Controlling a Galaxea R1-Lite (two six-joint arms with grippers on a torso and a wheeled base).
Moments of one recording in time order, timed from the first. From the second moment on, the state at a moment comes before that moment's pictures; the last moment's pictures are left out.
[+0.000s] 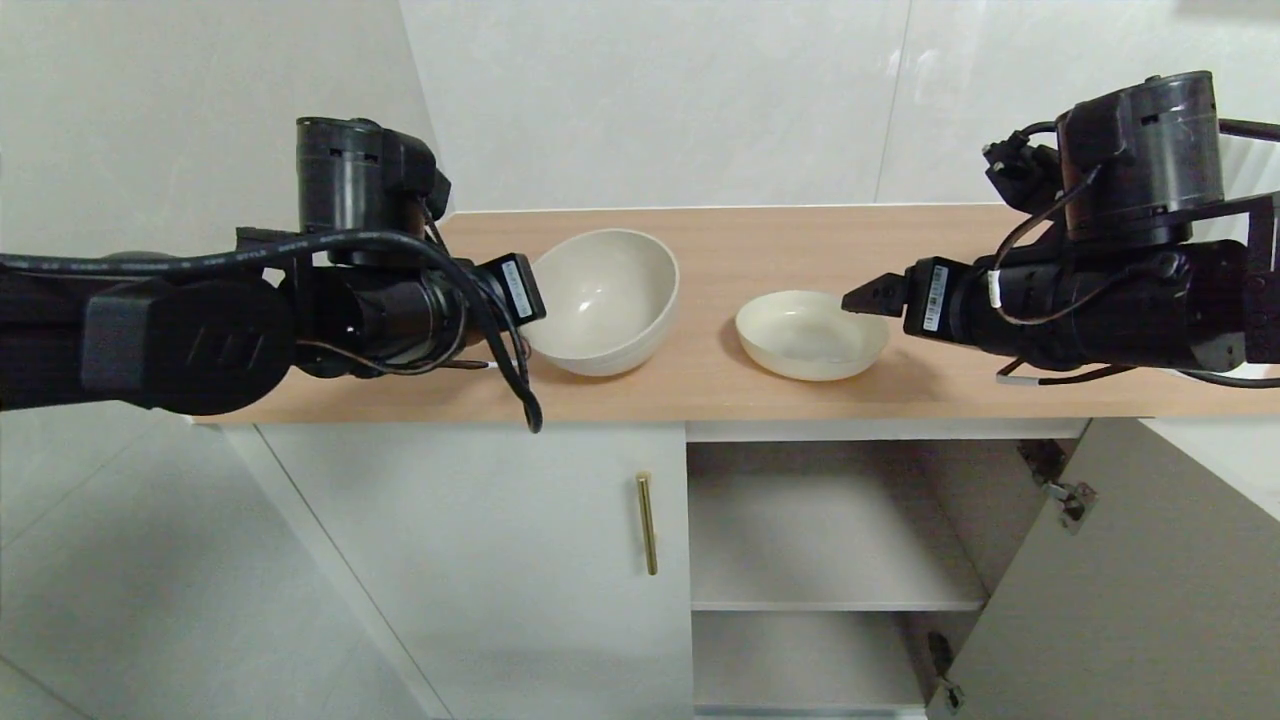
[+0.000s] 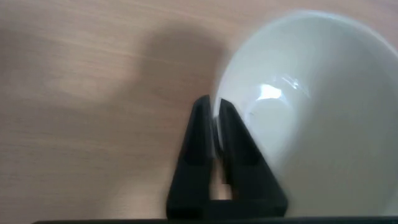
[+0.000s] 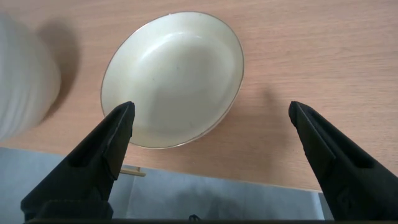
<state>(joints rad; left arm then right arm) -0.41 1.79 -1.35 -0.11 0.19 -0.46 0.53 1.66 -1.35 0.06 -0.24 0.40</state>
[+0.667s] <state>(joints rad) -0.41 1.63 -1.24 -0.12 0.06 -0.45 0.53 1.70 -1.37 0.07 -0.37 0.39</state>
